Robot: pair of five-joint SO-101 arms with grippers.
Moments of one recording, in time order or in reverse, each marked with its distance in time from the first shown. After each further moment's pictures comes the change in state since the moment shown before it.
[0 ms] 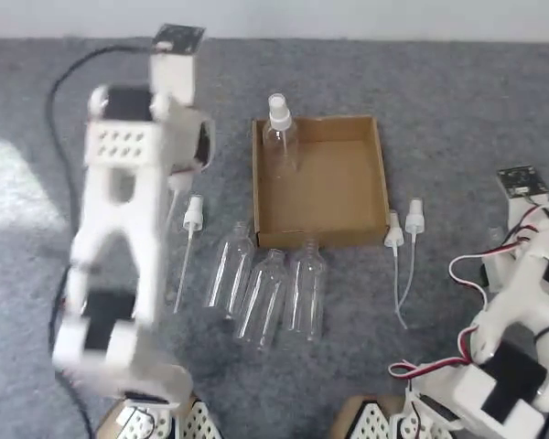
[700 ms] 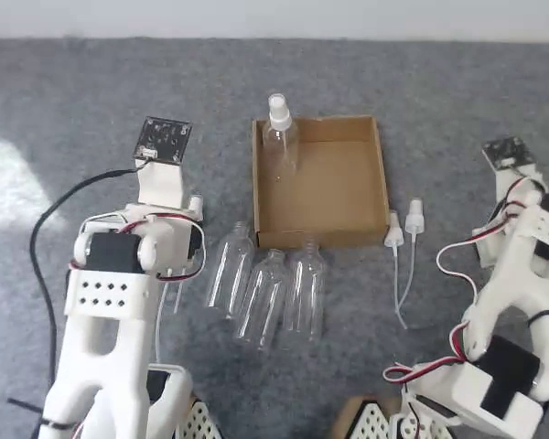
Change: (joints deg) left arm 0.0 -47.9 58.3 -21.2 -1.4; right arm -6.6 0.8 -9.9 6.7 -3.6
